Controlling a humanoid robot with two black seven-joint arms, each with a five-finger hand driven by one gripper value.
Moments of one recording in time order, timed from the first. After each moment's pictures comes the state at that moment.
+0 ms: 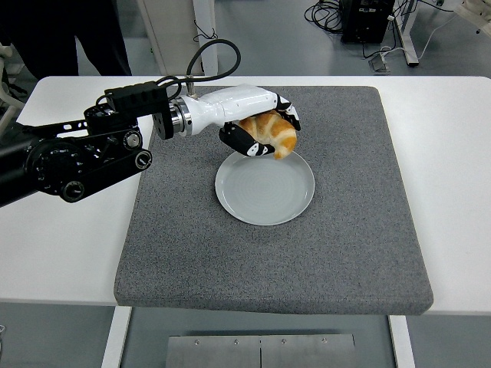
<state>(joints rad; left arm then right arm) -1.23 0.31 -0.13 -1.09 1.36 0.02 -0.28 -0.11 0.00 0.02 0.13 -0.10 0.03 0.41</state>
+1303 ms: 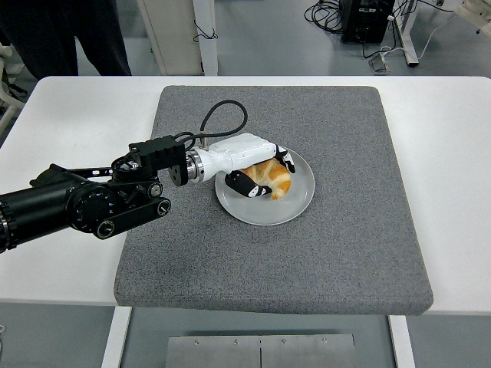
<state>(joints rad) -1.13 0.22 0.02 -0.97 1.36 0.18 -0.28 -0.11 0.00 0.02 0.13 -0.10 0.03 0.41</state>
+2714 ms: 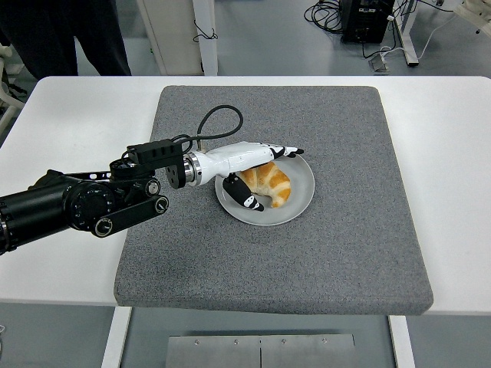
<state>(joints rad) -1.12 0.23 0.00 -0.96 1.23 0.07 -0.31 -0.11 0.00 0.02 0.13 -0.10 0.03 0.41</state>
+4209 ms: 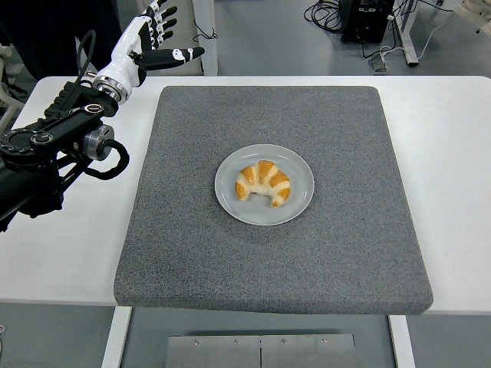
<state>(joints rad) -1.09 0.24 -0.37 -0.64 0.28 0.13 -0.41 -0.11 0.00 0.02 0.13 -0.10 0.03 0.41</state>
